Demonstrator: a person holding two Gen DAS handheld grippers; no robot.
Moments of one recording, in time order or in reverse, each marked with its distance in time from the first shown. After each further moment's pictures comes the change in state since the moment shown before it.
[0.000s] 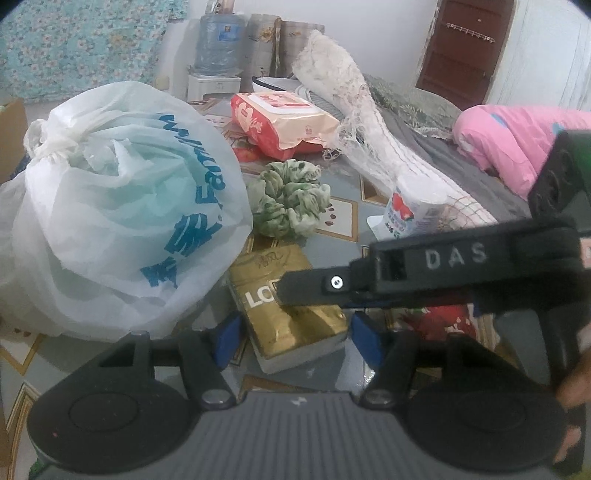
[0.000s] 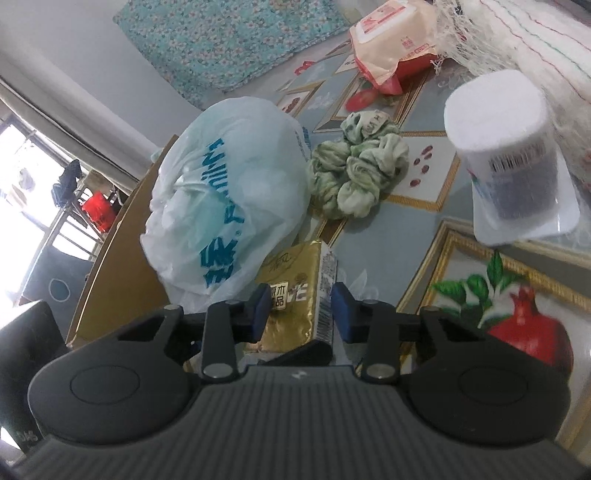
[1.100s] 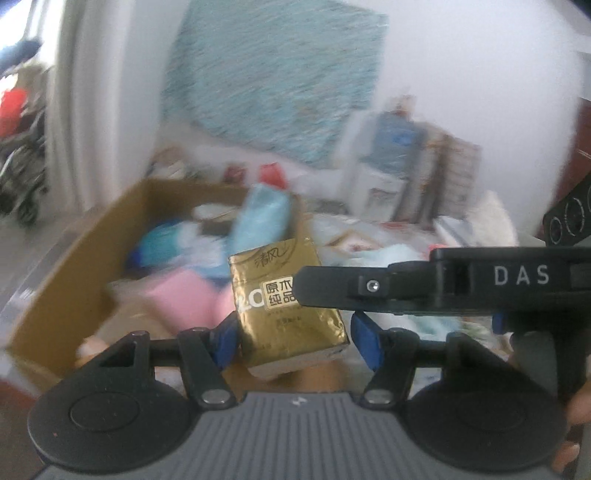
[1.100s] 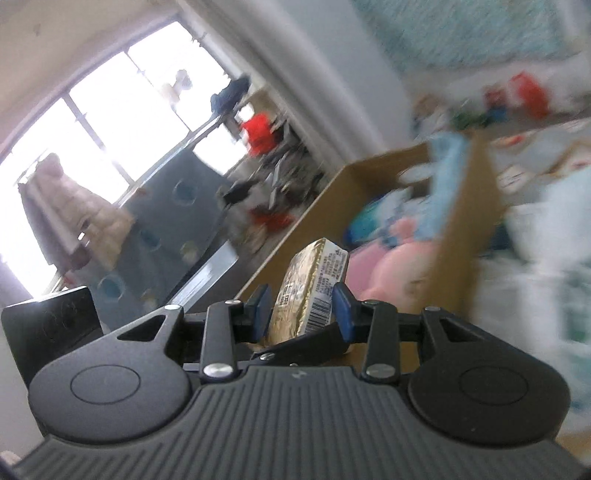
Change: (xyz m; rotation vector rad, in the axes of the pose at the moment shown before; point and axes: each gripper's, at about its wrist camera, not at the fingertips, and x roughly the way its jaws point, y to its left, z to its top) left arm -0.219 0.145 0.016 -0.359 -0.240 0.401; right arm 0.060 0.266 0.035 -0.408 0.194 0.449
